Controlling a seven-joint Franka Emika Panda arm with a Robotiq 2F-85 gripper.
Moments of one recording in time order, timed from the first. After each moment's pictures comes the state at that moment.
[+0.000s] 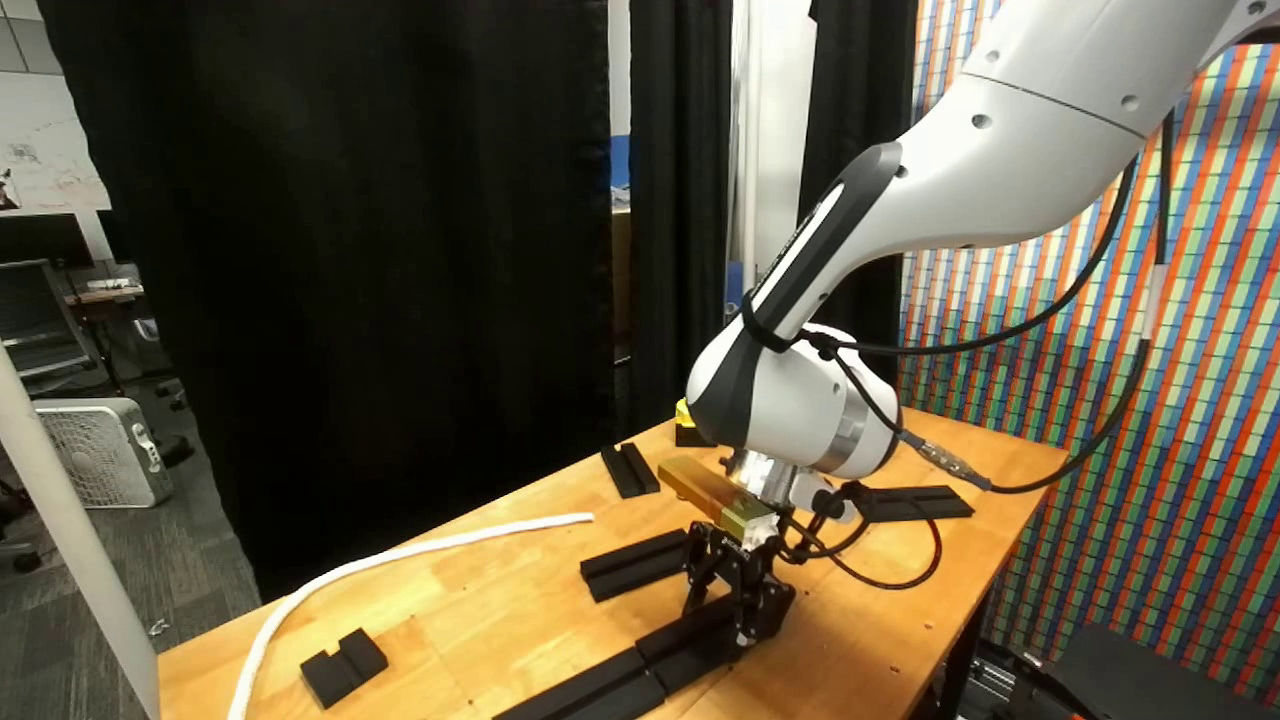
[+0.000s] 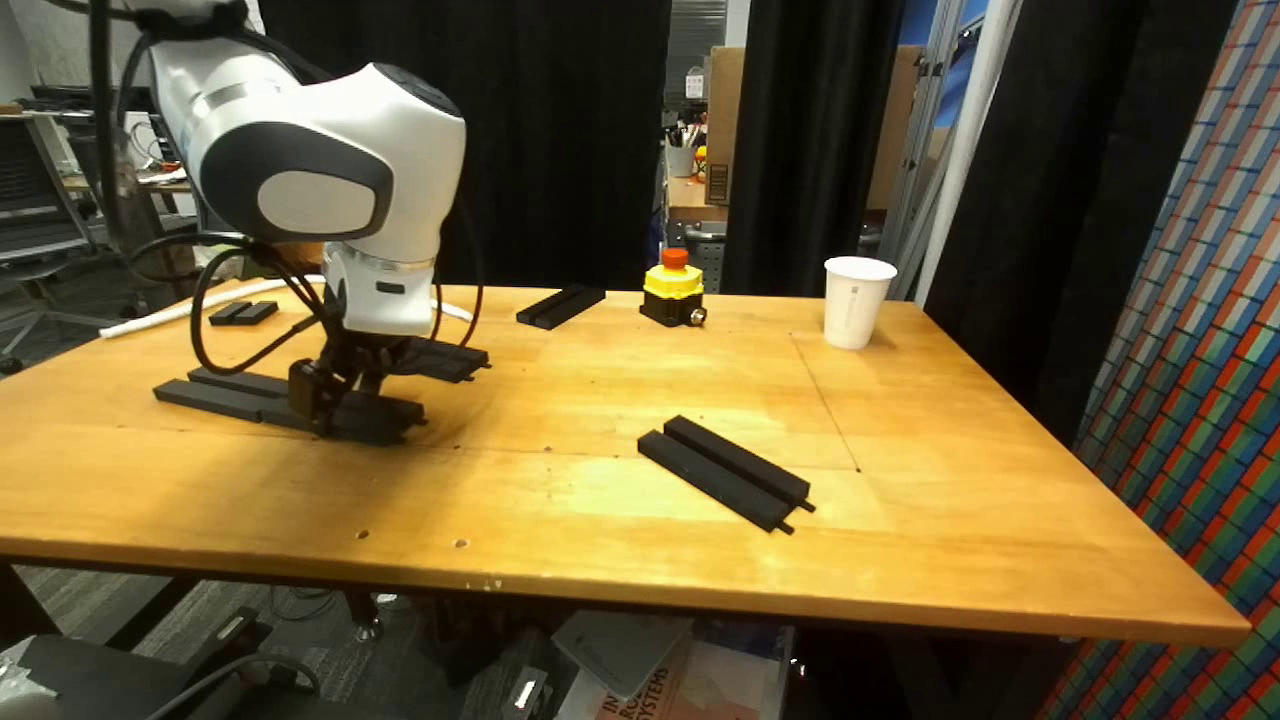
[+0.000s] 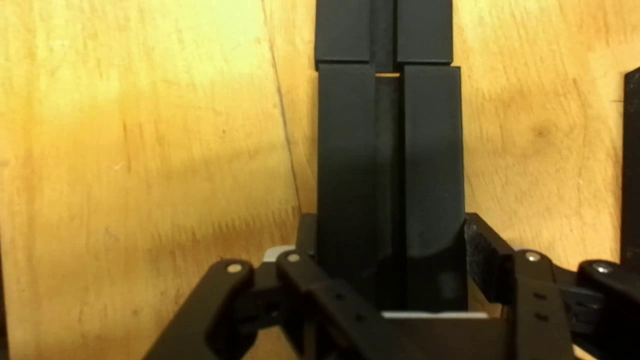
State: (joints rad) arm 0.18 0.16 0.16 -2.55 0.96 2.66 1.06
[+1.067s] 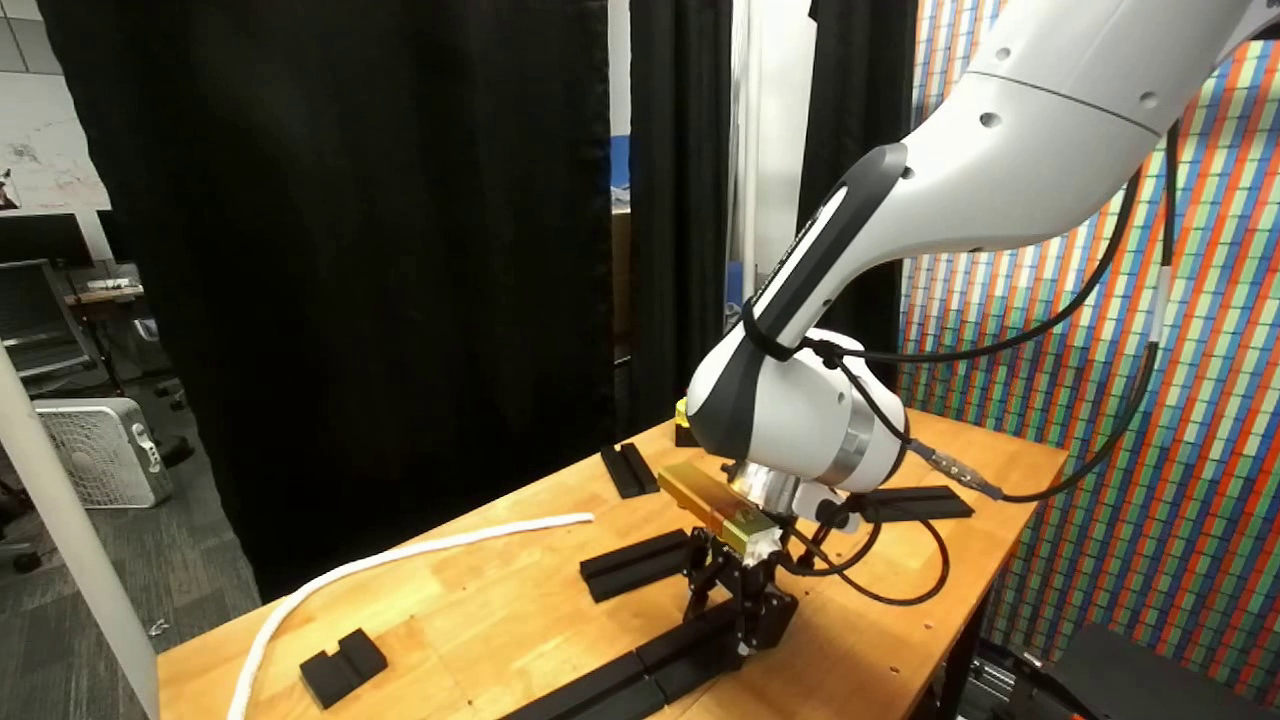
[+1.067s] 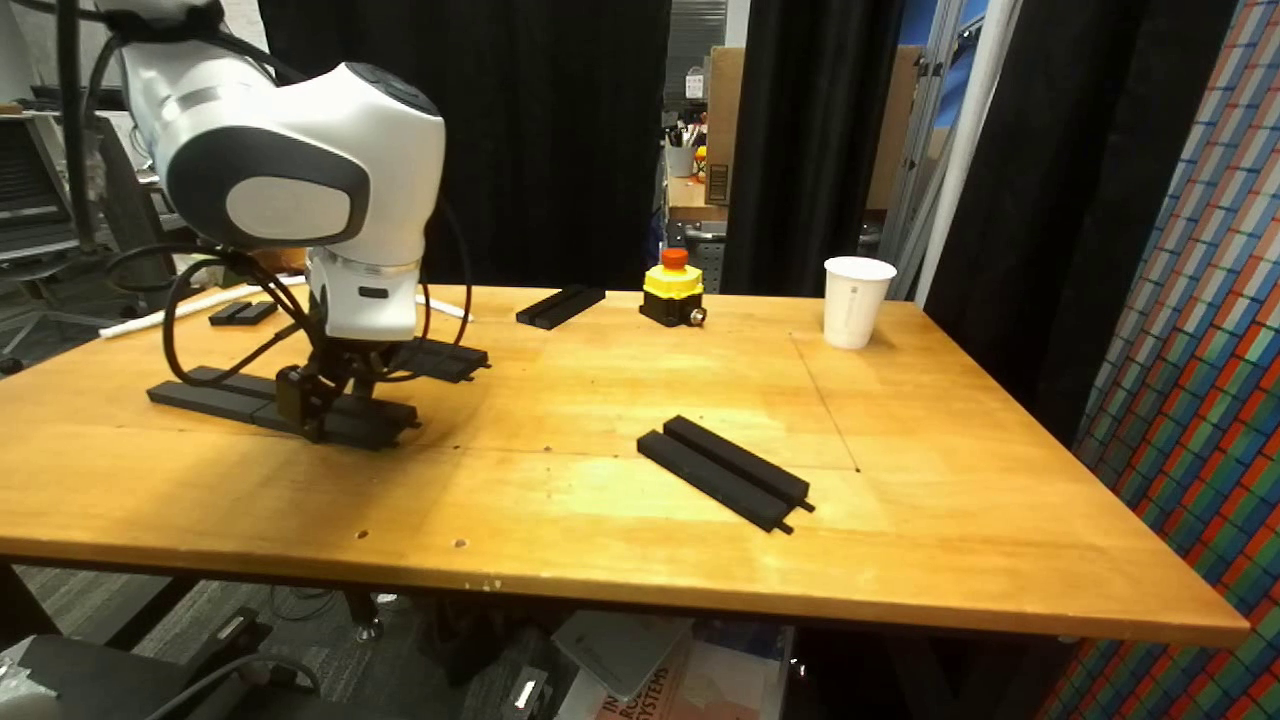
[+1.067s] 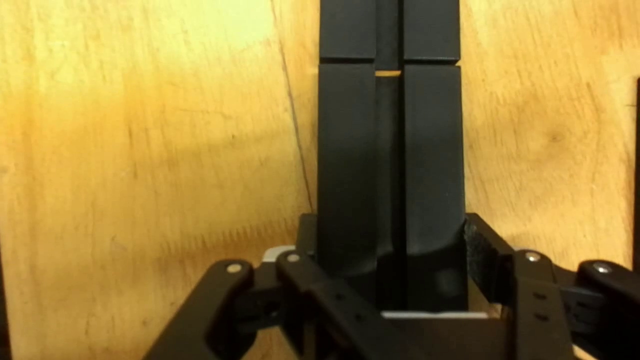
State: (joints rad) arm 0.19 0.15 0.19 -2.58 1.00 2.72 1.05
